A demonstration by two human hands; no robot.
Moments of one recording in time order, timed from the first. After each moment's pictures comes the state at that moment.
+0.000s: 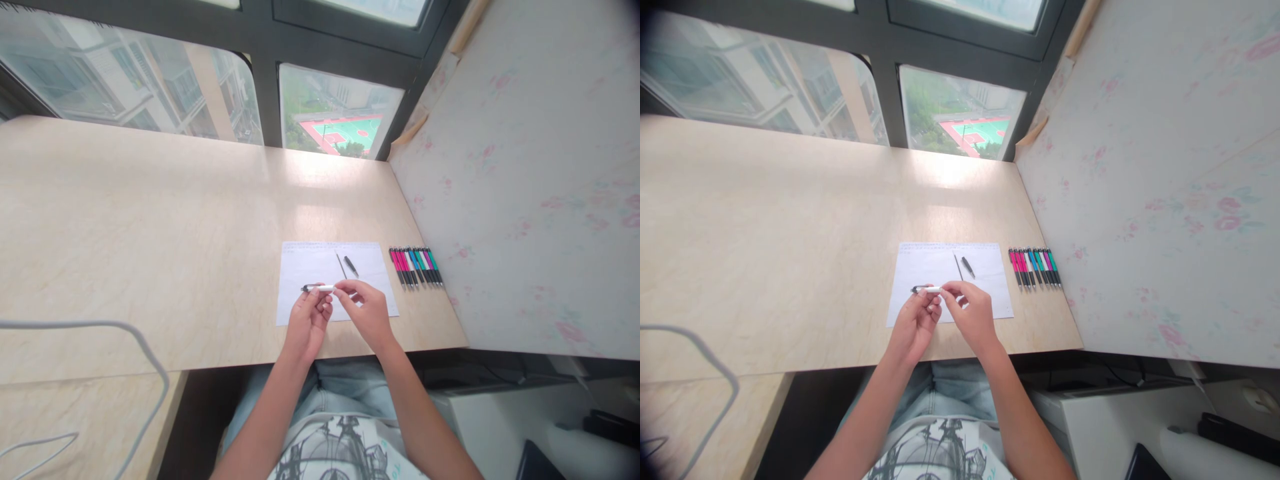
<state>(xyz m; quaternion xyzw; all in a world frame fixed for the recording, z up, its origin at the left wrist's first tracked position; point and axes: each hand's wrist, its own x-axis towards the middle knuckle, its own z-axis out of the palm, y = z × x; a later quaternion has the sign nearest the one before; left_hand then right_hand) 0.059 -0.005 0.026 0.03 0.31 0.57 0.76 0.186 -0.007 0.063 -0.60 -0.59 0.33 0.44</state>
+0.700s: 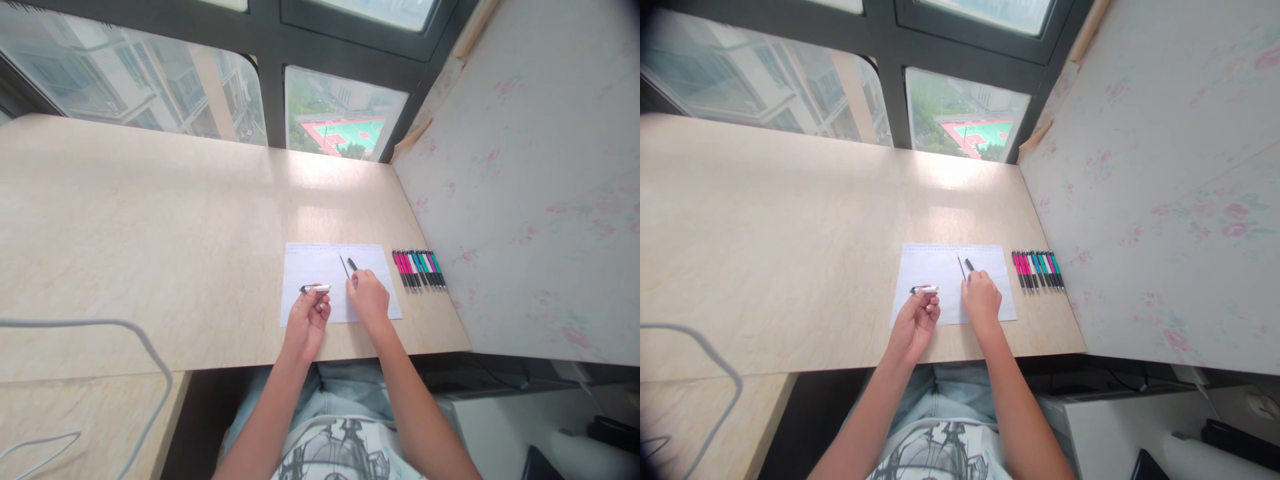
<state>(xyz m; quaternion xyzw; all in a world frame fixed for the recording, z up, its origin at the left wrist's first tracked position) 0.050 -0.002 0.022 0.01 0.31 0.57 0.76 0.194 0.028 0.026 -0.78 -0.62 0.06 0.07</state>
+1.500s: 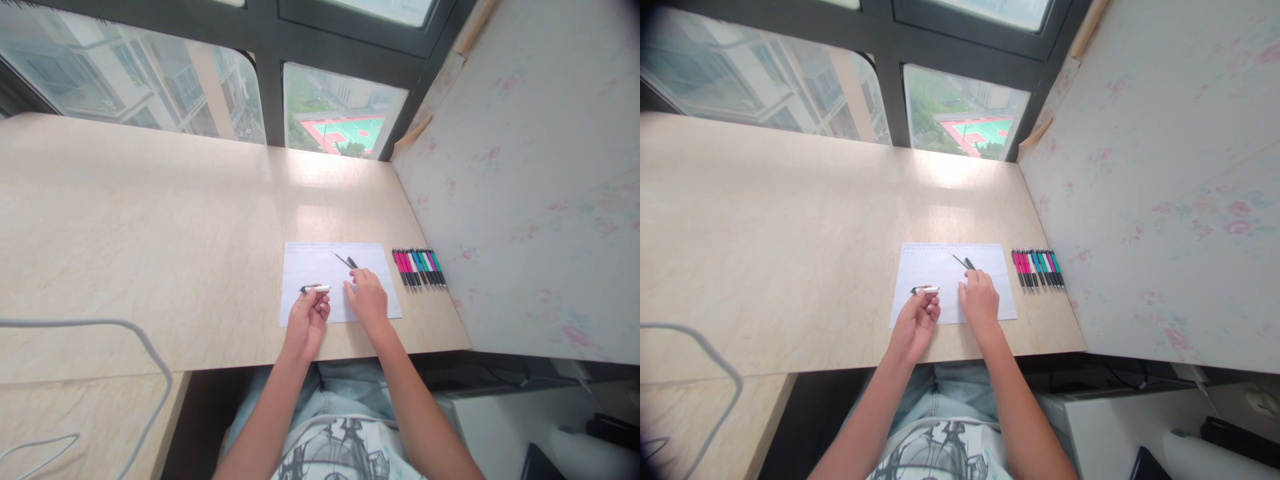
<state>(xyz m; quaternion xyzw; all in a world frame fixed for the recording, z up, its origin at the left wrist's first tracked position) 0.051 -0.001 0.015 0.01 0.32 0.57 0.75 0.195 0.023 0.023 -0.73 -0.67 0.05 0.13</state>
